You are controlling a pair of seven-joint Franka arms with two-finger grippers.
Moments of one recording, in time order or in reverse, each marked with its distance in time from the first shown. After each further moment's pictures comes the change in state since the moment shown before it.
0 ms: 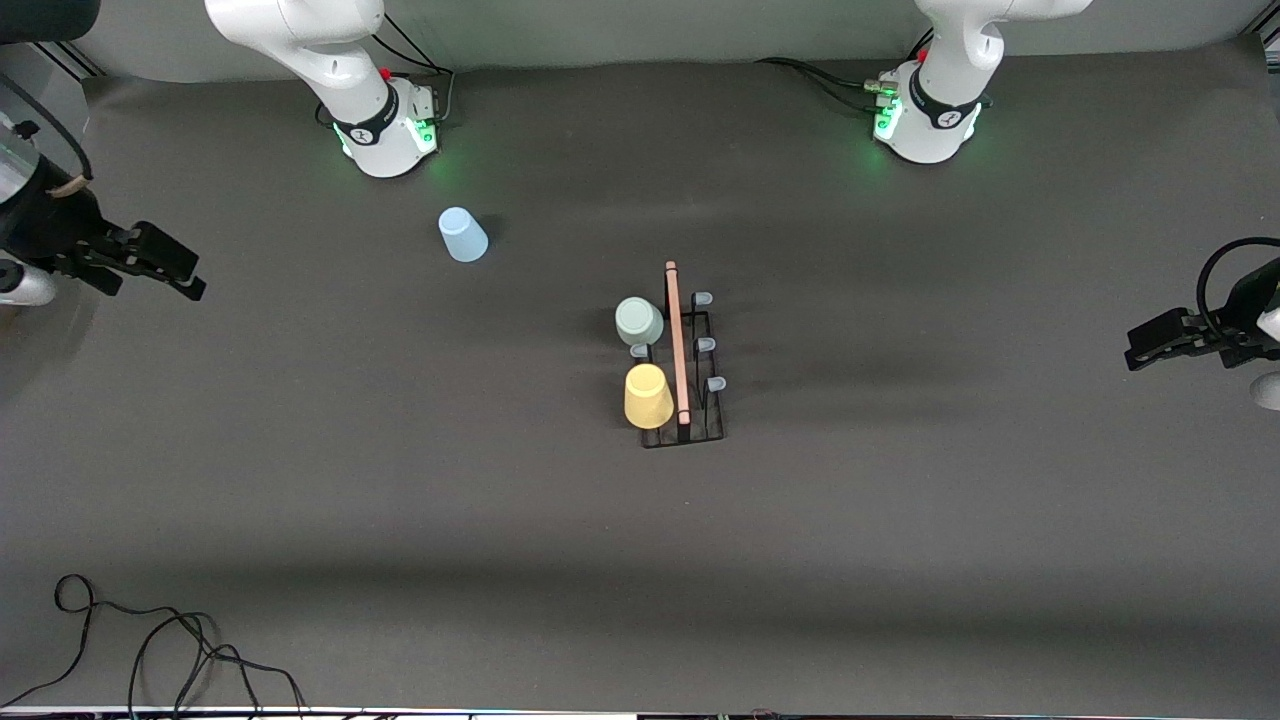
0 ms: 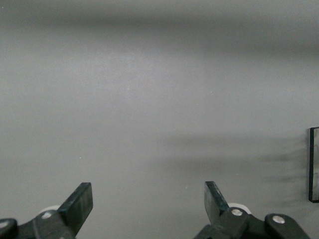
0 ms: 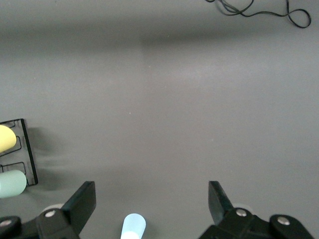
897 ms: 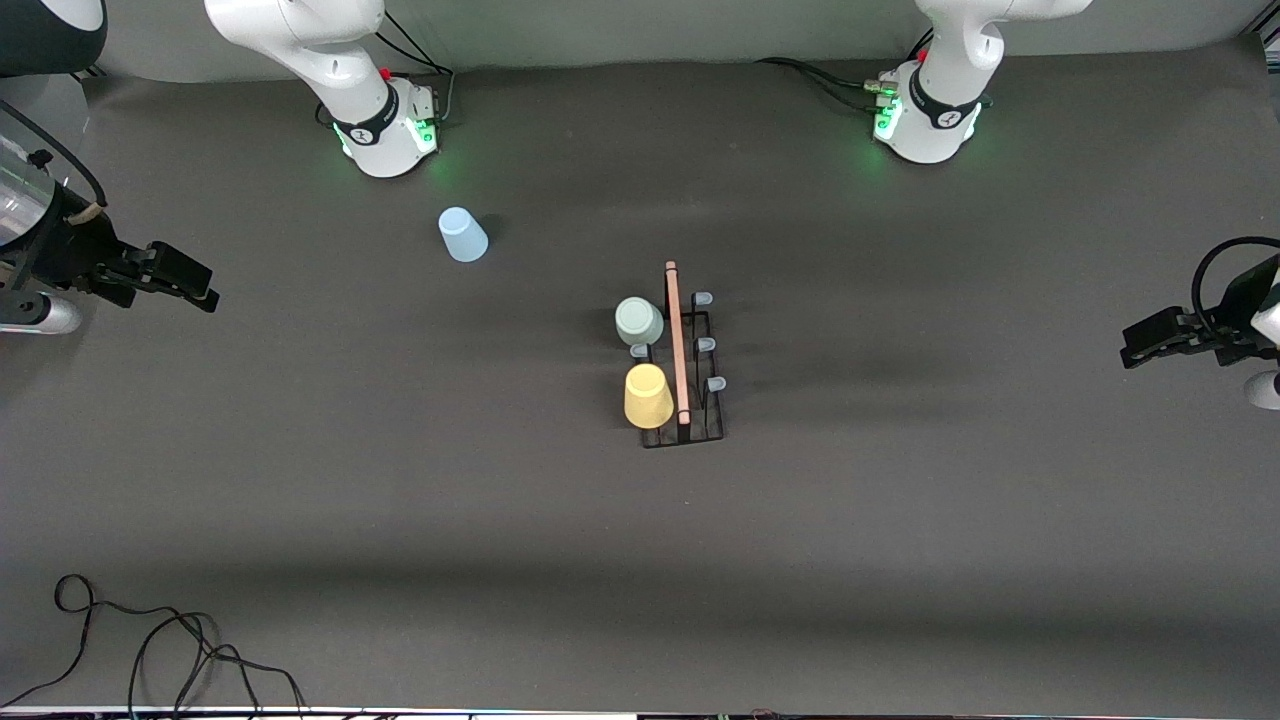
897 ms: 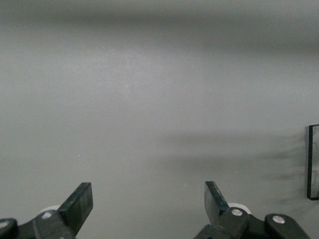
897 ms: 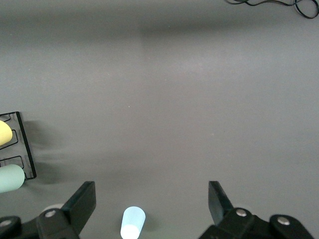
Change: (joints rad) left arm -0.002 0.000 -0.004 0.000 0.000 -0.011 -0.003; right arm 0.005 0.076 -0.009 0.081 -0.001 -0.059 0.000
